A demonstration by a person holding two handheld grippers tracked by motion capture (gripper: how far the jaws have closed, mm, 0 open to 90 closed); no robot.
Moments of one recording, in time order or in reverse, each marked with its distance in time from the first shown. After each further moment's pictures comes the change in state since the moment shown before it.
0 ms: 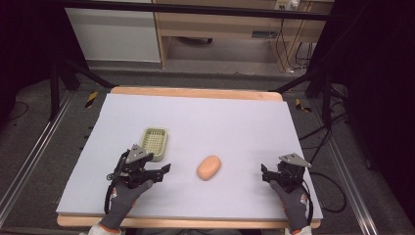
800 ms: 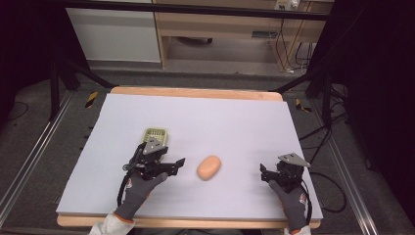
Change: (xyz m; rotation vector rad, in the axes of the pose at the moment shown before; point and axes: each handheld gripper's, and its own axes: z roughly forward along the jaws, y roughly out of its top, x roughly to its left) left arm -0.024 0.029 0.027 0.009 -0.052 0.037; right arm 0.003 0.001 0.000 0.001 0.007 0.009
